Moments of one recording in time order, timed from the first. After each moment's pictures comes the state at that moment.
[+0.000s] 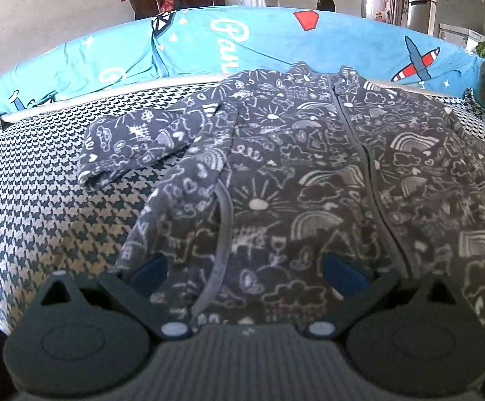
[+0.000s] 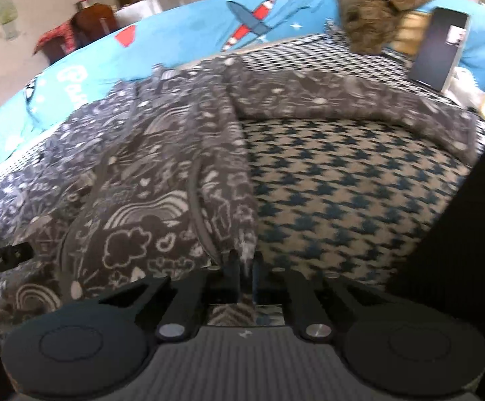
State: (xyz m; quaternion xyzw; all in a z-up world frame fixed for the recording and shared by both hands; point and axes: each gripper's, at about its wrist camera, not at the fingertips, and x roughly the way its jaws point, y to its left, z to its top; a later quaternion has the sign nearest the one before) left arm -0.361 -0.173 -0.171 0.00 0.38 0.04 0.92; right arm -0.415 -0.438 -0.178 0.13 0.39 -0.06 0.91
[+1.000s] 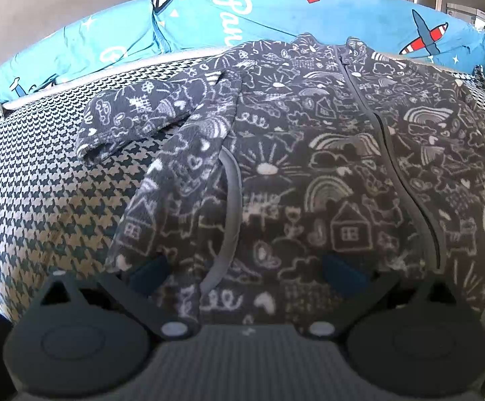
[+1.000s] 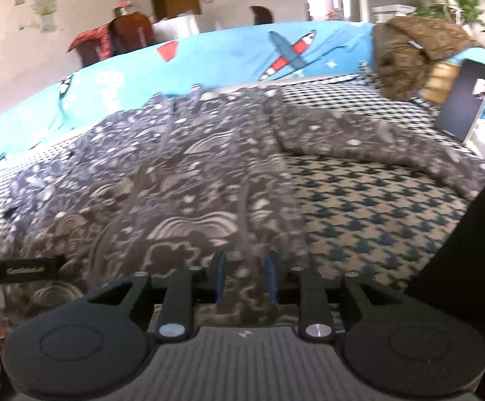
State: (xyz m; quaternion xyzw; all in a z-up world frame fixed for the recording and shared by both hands) left arm -0.360 -0.174 -0.189 0.01 0.42 0.05 0.91; right arm -0.419 -0.403 -0.163 0.07 0.34 -0.01 0.94
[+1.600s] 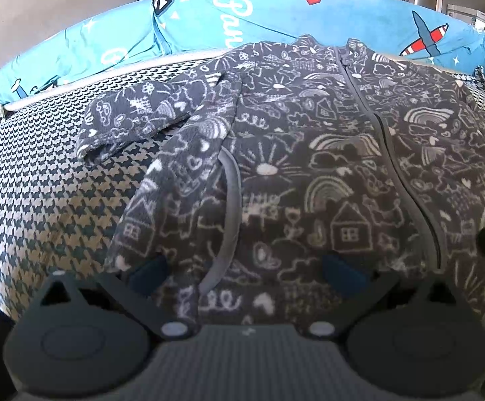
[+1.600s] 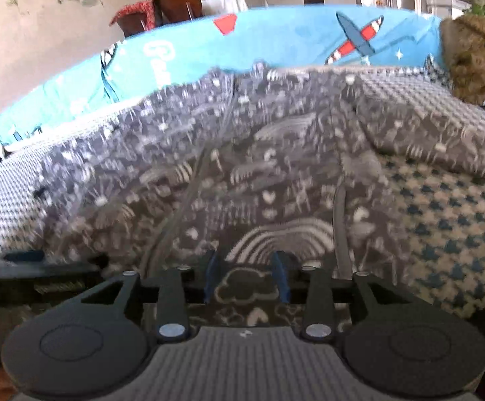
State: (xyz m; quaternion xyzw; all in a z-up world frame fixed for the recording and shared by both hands) left arm -0.361 -0.175 -0.191 0.02 0.41 0.05 0.91; right arm -0.377 -0.364 -0.177 0.05 0.37 0.07 0.93
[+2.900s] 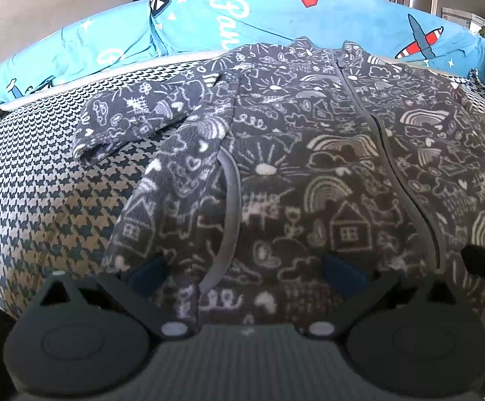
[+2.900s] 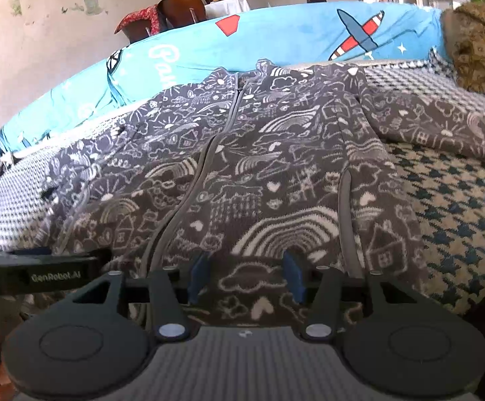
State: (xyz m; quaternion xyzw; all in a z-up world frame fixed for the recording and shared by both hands) left arm -0.364 -0.173 -0.193 0.01 0.41 0.04 0.91; right arm -0.384 -0.371 -0.182 0.08 0.36 0.09 0.93
